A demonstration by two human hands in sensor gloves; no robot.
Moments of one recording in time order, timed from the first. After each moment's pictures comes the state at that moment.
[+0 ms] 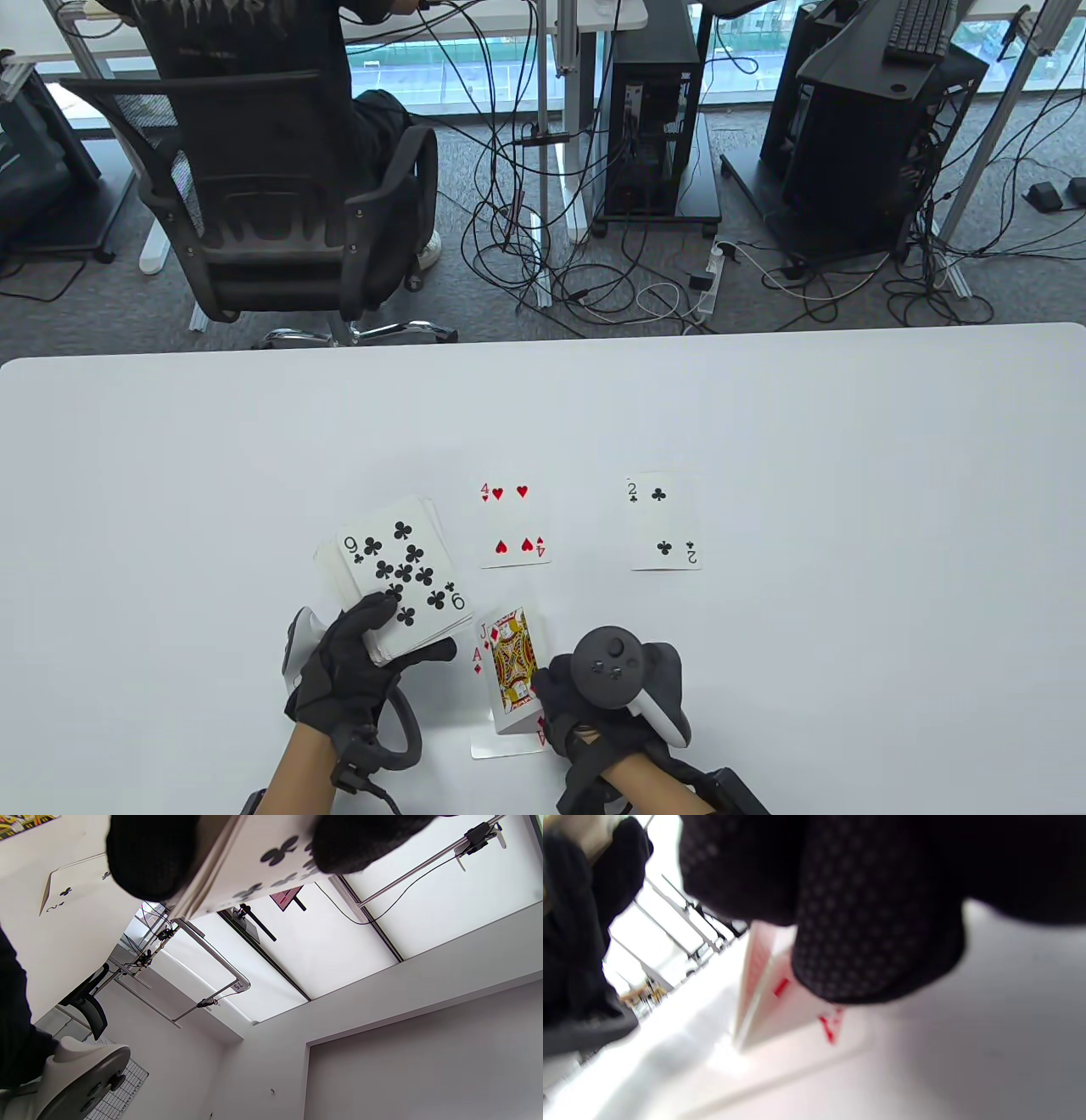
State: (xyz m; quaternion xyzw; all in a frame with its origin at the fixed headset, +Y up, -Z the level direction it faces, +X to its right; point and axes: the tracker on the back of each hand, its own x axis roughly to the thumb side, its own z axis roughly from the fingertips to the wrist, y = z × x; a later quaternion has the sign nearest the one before) left_hand -0.227 -0.788 -0.278 -0.19 -0.15 0.90 0.36; right_hand 0.028 -0.767 -0.240 0.12 0.13 0.94 0.29
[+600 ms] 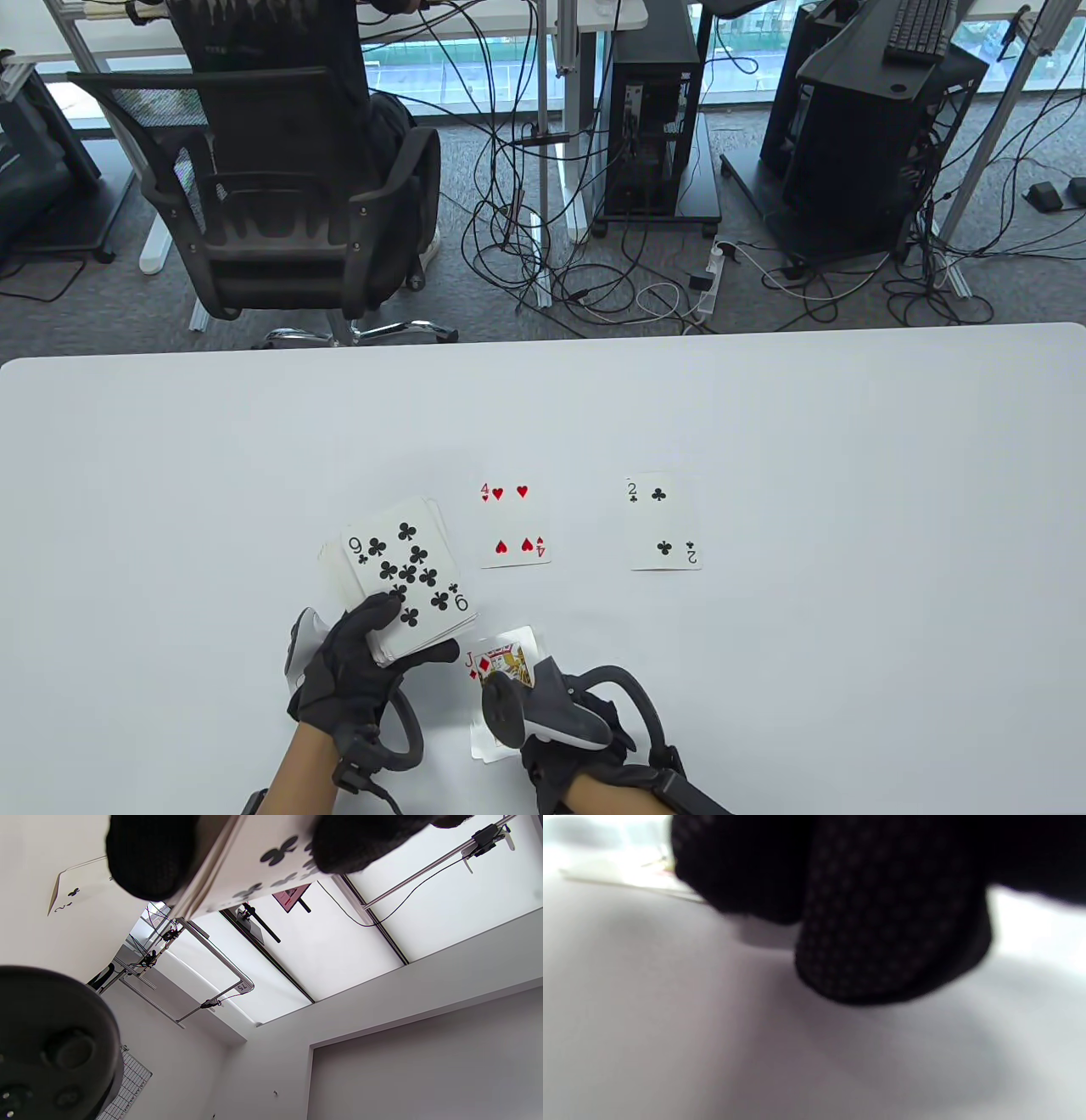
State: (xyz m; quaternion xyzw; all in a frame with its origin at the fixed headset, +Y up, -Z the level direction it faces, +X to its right) left_hand -0.225 -0.788 -0.277 -0.20 -0.15 0.90 0.36; right_hand -0.028 -0.776 -0.227 0.18 0.19 0.96 -0.07
